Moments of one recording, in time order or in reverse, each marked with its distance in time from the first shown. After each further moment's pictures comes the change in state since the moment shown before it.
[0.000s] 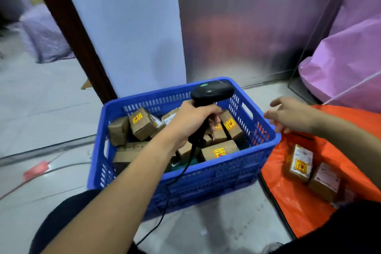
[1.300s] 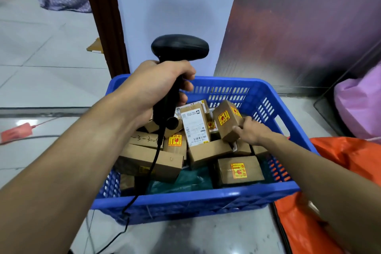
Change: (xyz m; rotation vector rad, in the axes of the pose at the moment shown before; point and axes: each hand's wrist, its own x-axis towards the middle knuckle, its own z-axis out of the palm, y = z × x) left_hand 0.015 0.012 -0.147 -0.168 0.347 -0.056; right_hand 0.172 -0.043 0.174 -0.505 -0.183 0.032
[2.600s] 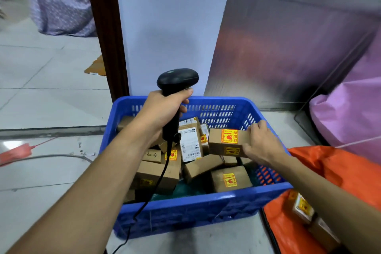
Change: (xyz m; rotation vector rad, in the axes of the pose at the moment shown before) left_hand -0.015 0.006 0.004 0.085 0.072 0.037; right_hand -0.121 0.005 -0.052 -0.042 0.398 -0.145
